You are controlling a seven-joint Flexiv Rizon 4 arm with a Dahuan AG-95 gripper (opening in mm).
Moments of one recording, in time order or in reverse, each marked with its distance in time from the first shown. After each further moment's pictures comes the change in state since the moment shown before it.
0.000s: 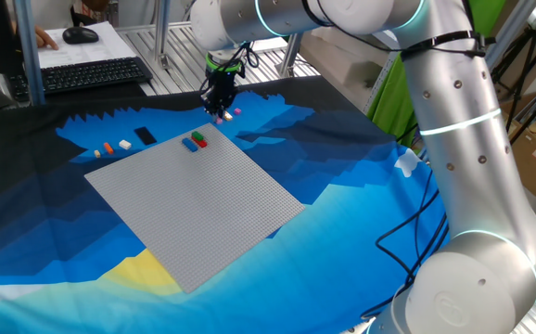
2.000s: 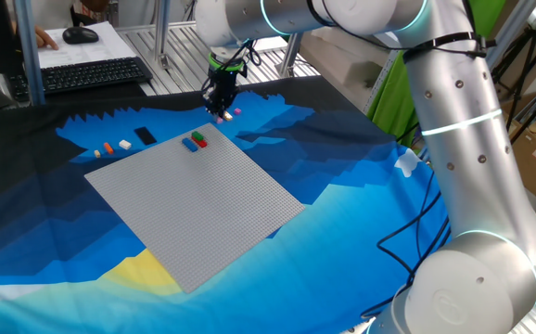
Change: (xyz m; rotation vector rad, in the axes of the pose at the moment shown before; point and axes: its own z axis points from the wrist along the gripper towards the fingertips) arm -0.004 -0.005 0.005 -0.036 -0.004 -0.044
